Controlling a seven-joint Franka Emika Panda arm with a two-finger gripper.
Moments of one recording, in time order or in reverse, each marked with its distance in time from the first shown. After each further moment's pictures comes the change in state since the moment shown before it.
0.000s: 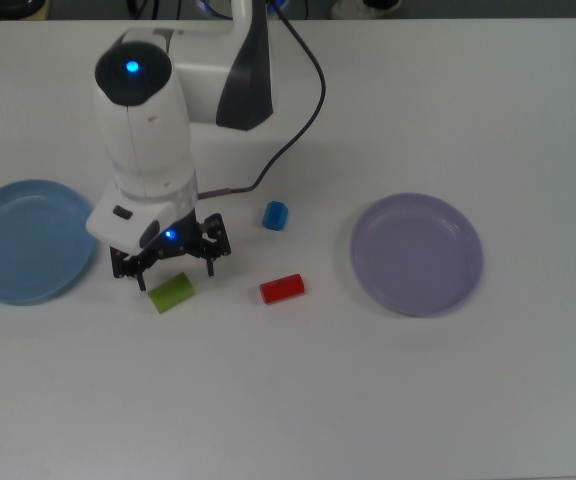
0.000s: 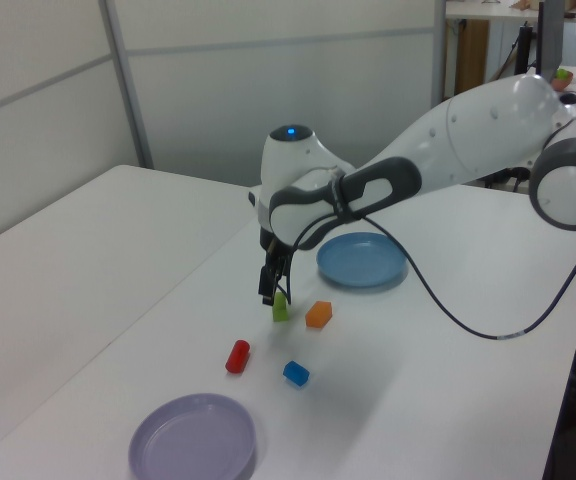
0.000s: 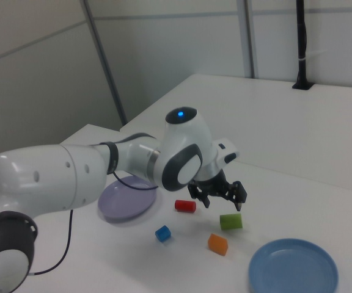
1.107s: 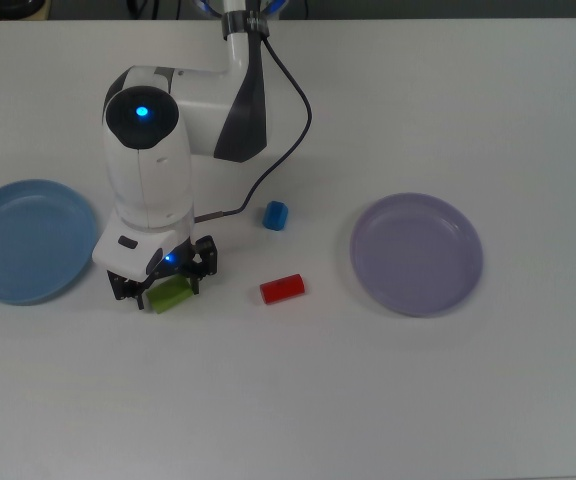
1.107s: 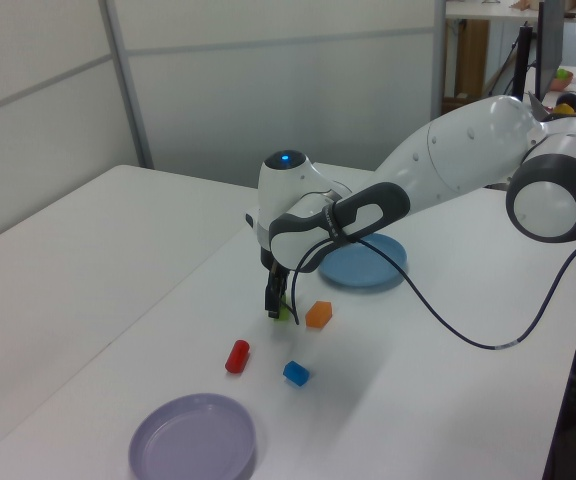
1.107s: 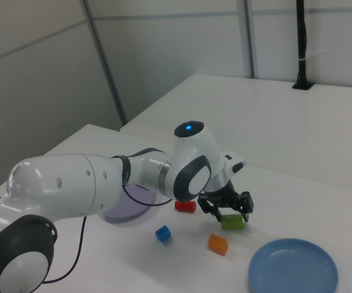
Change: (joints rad) arm -0.008 0.090 -0.003 0.041 -0.080 0.034 -0.043
